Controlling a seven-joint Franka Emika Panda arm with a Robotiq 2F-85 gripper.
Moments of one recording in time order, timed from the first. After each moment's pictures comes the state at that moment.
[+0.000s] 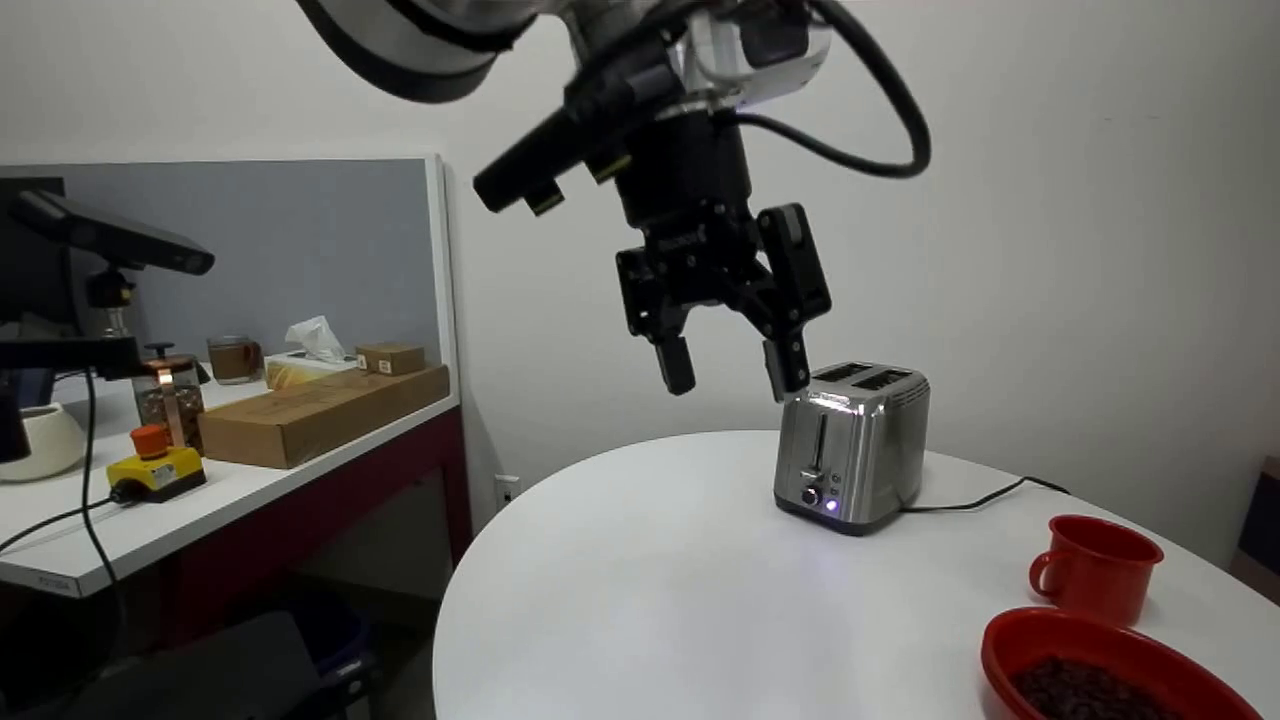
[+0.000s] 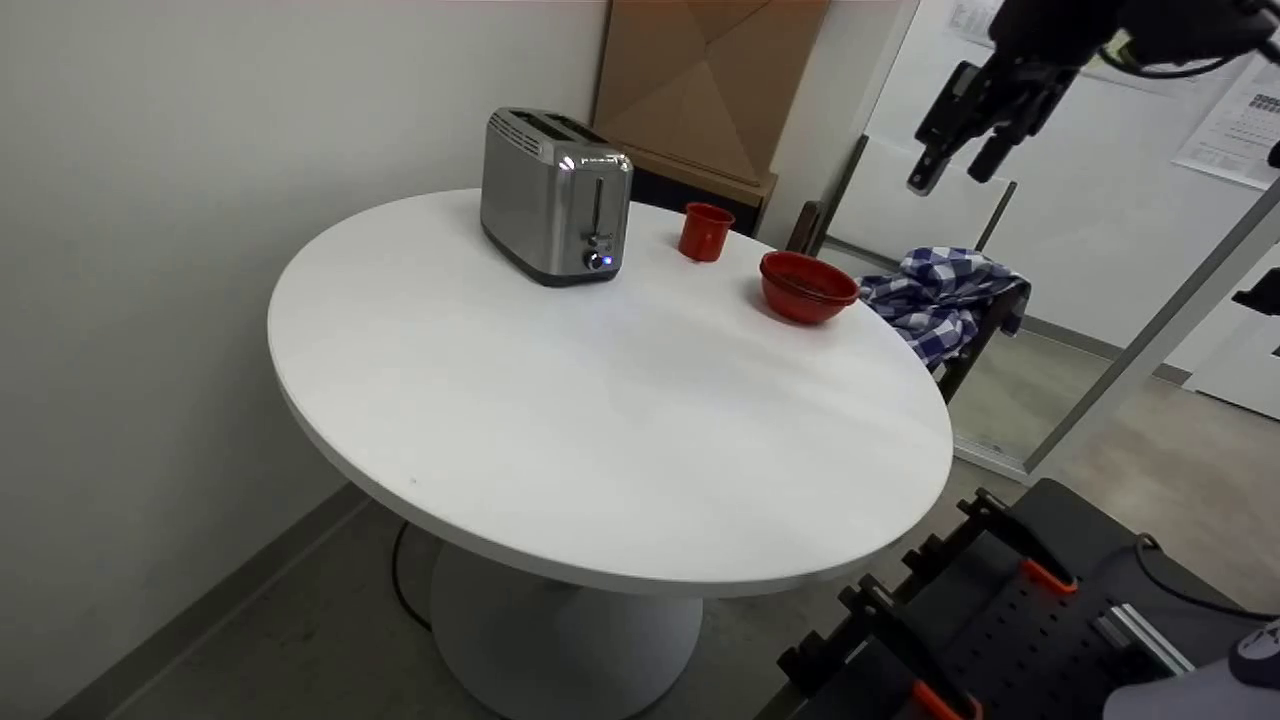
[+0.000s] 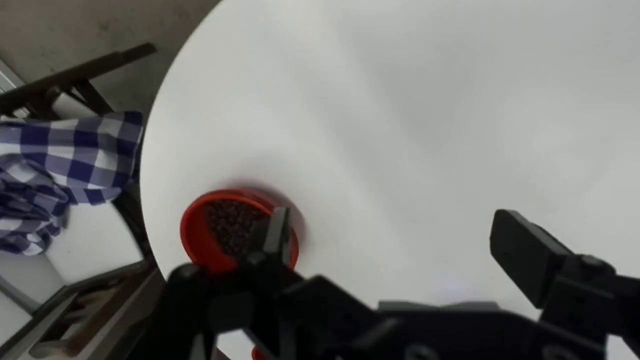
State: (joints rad) arm -0.19 -0.51 -0.05 -2.73 -0.31 2.43 0.05
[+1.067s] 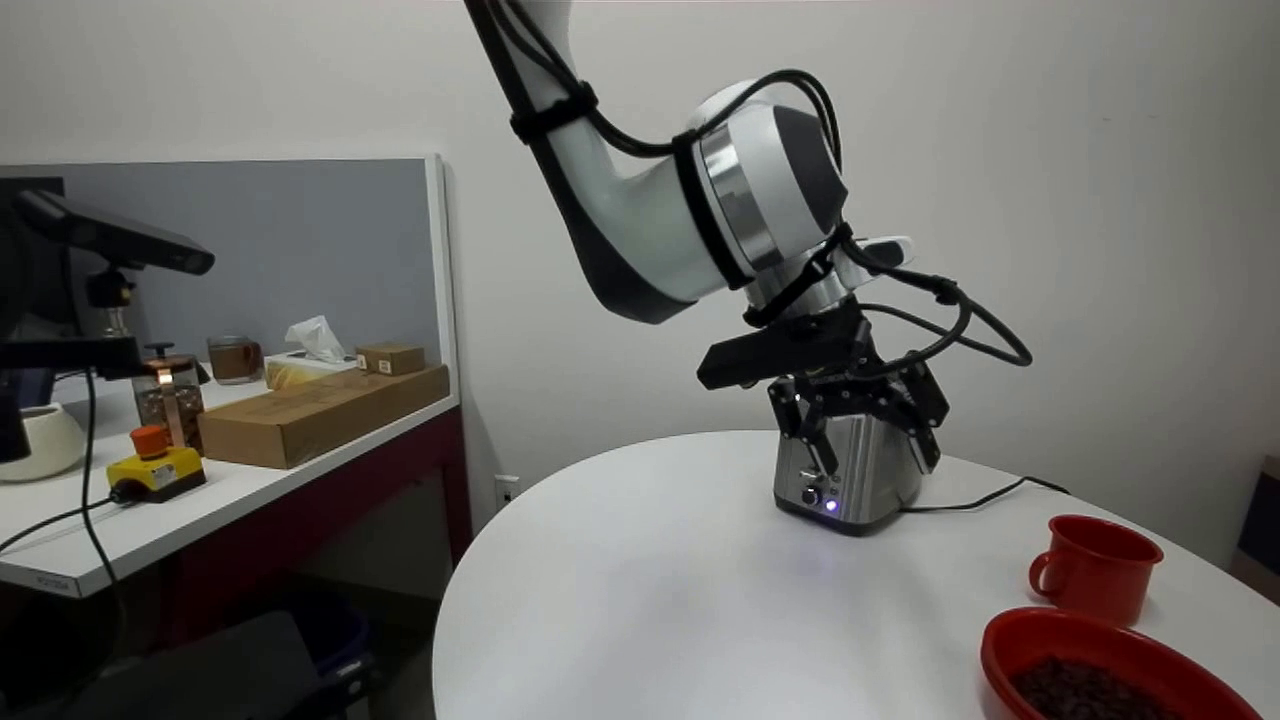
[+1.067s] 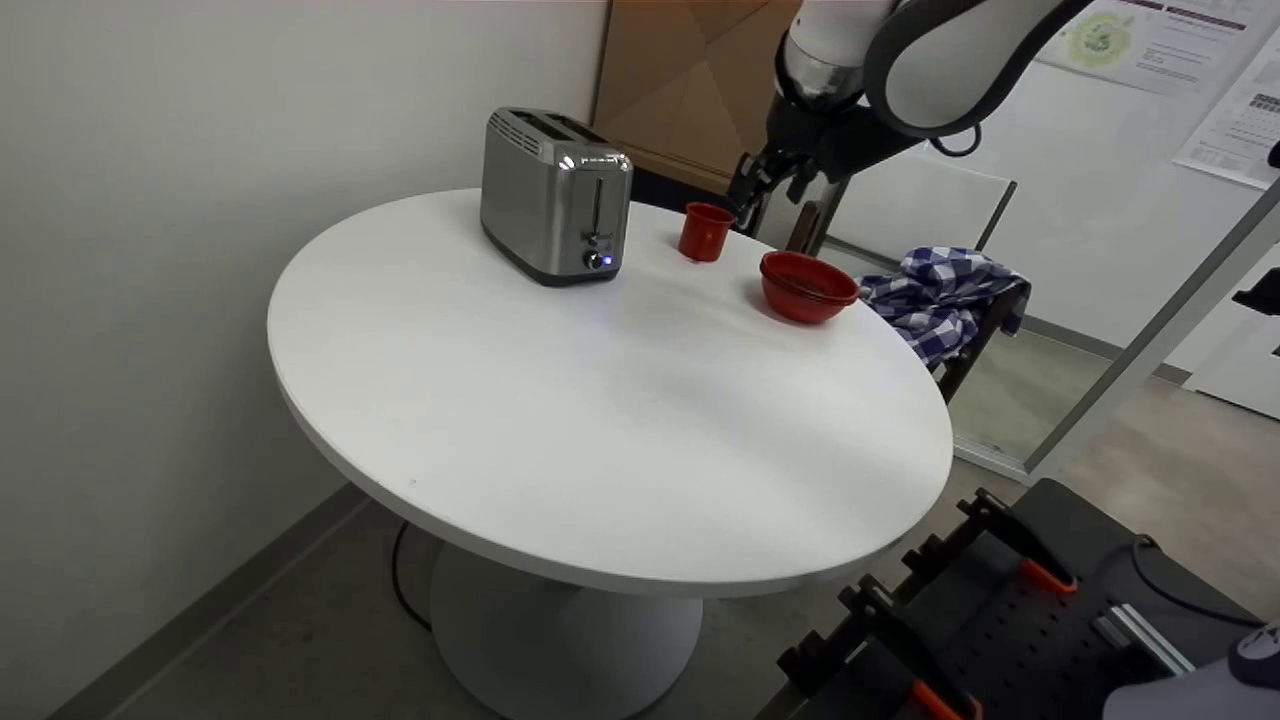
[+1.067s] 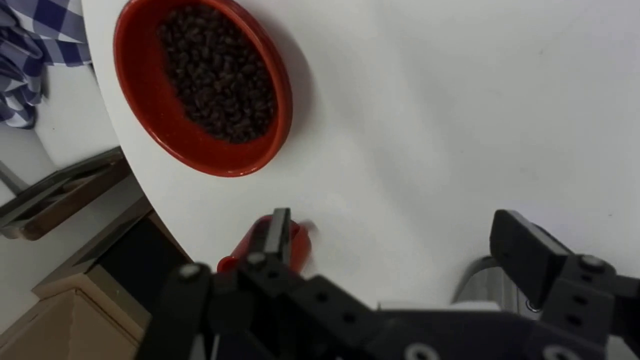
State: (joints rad) arm -0.18 0.24 -0.04 -2.26 -0.85 2.77 0.50
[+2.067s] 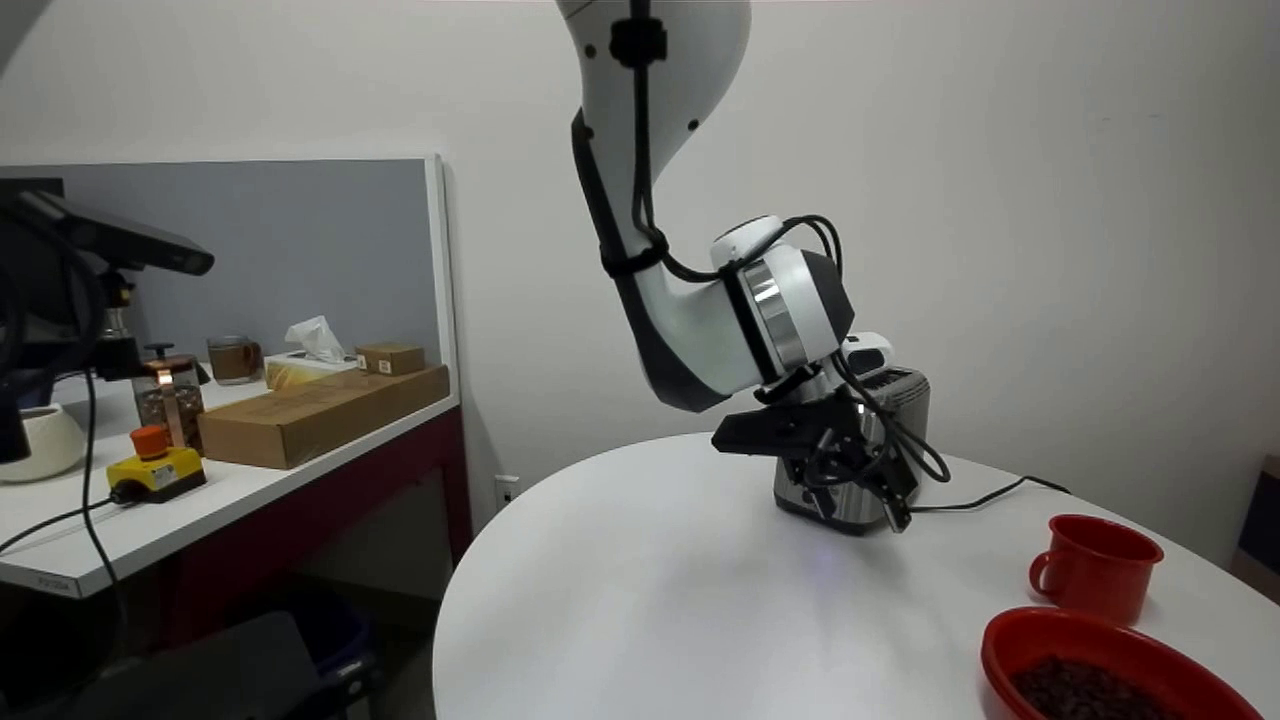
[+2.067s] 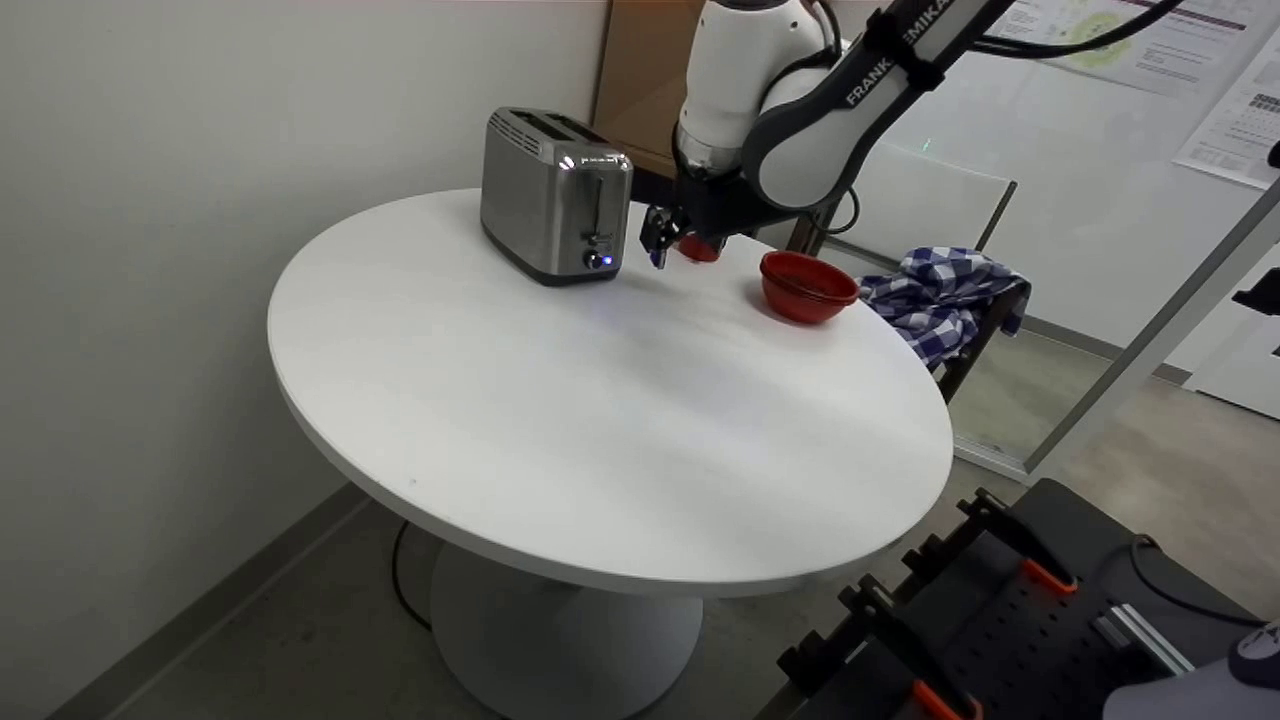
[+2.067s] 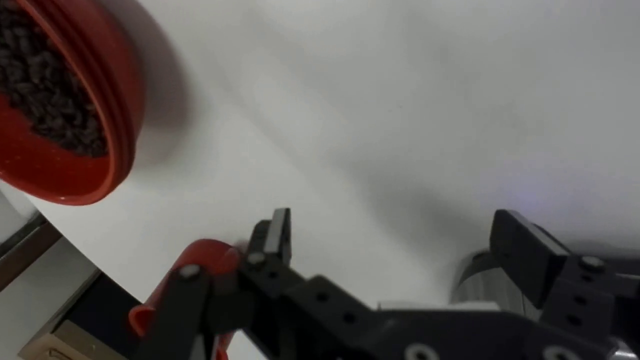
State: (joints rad) arm -0.11 0.60 -0.03 -1.94 -0.90 2.77 0.82
